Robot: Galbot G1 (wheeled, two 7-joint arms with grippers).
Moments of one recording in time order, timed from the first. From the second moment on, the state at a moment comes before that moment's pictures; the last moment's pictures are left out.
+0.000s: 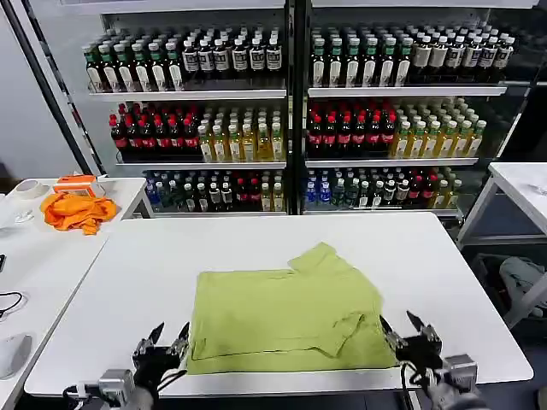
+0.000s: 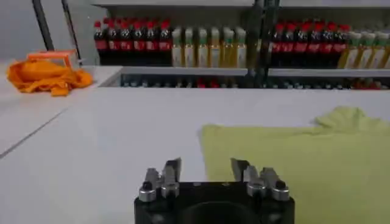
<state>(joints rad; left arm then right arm) 1.57 -1.13 -0.45 -2.21 -0.50 0.46 -0.34 -1.43 0.97 0.46 2.15 0.60 -0.48 0.28</state>
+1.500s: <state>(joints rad) 0.94 -1.15 -0.15 -1.64 -0.65 0.57 -0.41 -0.53 1.18 -0.08 1.36 0.88 -0.58 0.35</state>
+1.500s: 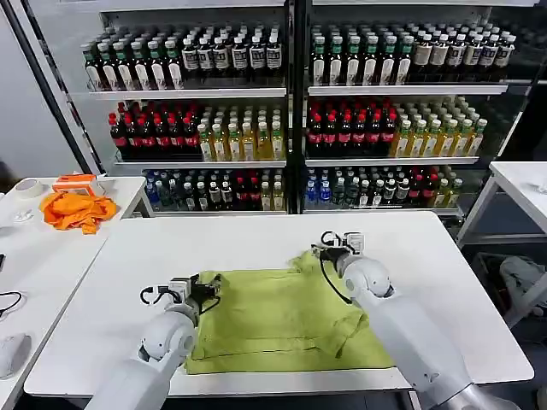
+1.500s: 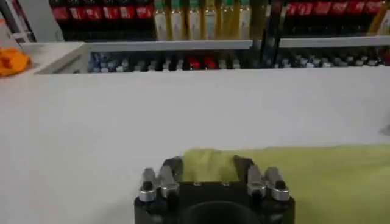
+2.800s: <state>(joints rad) 1.01 -1.13 -0.19 -1.72 -0.66 0.45 -0.37 -0.56 1.20 -0.05 1.38 0.81 -0.58 0.38</state>
